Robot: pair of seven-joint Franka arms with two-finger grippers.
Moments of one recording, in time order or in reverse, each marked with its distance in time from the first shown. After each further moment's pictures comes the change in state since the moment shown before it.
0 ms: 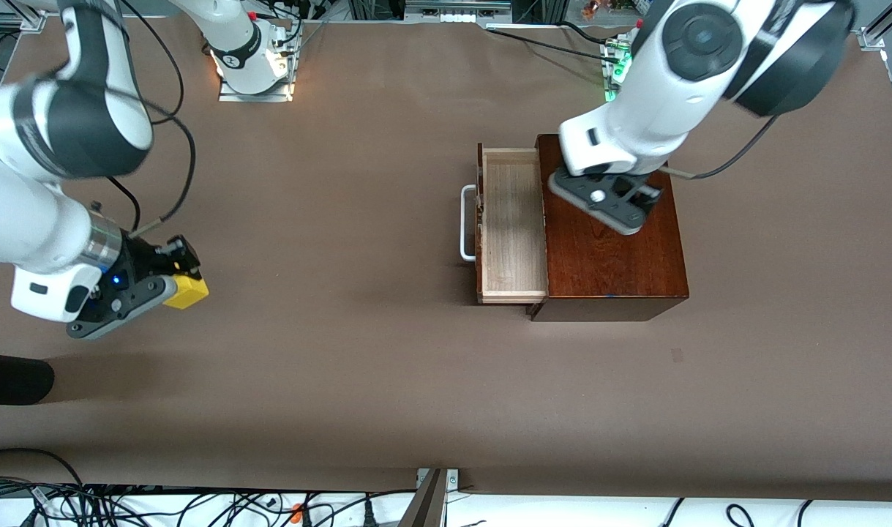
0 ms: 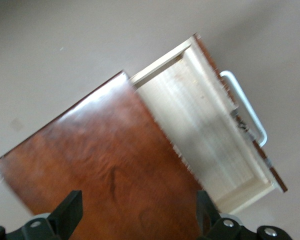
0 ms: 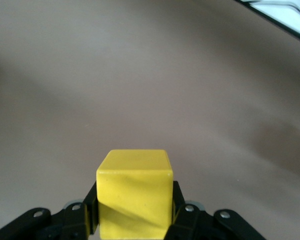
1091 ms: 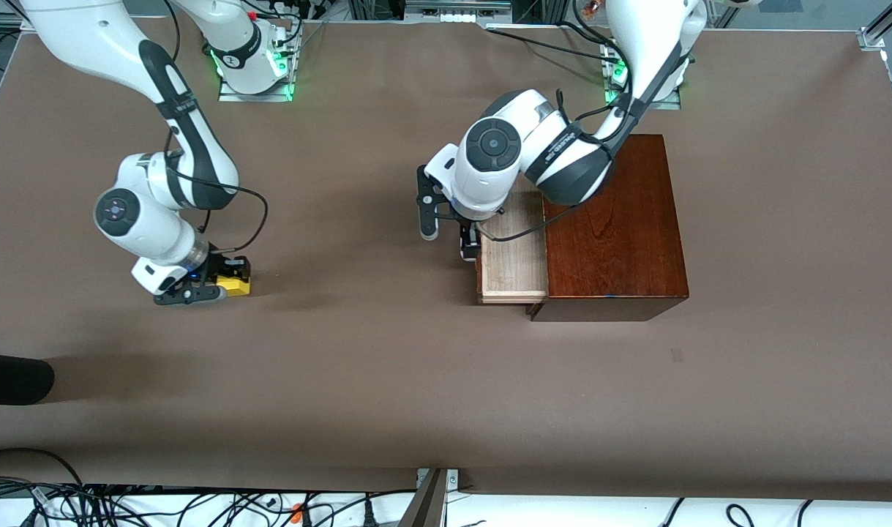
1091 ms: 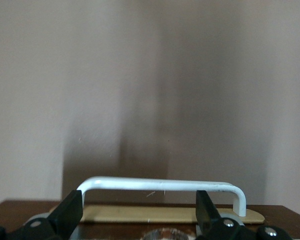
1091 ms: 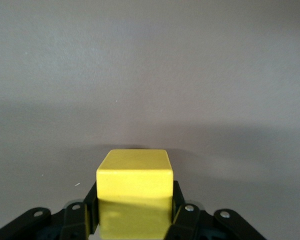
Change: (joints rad) left arm -0.240 0.343 -0.005 0.024 0.000 0.334 0.712; right arm -0.065 0.016 0.042 -0.684 -0.030 0.704 0.348
